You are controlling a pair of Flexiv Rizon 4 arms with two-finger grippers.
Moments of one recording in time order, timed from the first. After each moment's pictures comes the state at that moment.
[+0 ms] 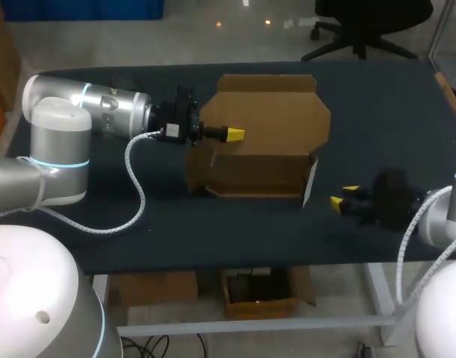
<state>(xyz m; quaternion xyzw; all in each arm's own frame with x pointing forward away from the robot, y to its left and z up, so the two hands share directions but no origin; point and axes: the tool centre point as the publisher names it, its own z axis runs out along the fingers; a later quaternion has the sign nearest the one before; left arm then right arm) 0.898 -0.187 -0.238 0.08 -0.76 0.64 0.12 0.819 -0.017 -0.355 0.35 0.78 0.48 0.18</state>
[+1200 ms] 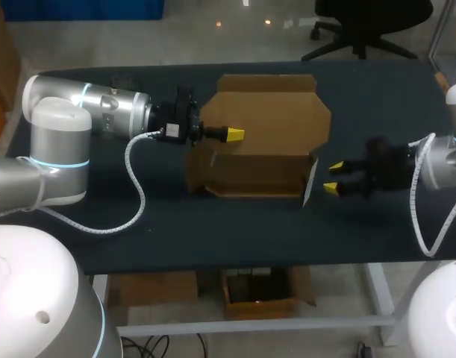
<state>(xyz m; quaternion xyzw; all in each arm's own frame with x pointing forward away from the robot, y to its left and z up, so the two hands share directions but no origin) 0.898 -0.187 -0.237 0.08 -0.76 0.64 0.12 0.877 0.000 -0.363 0.16 0.86 0.48 0.08</state>
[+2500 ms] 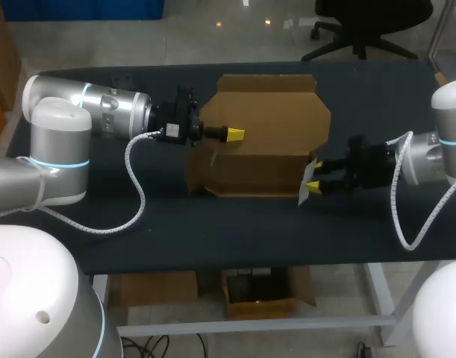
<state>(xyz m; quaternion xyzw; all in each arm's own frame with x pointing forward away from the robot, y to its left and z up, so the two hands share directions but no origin) 0.898 -0.187 -0.238 0.08 -0.76 0.64 0.12 0.886 0.039 -0.372 0.13 0.85 0.51 0.05</state>
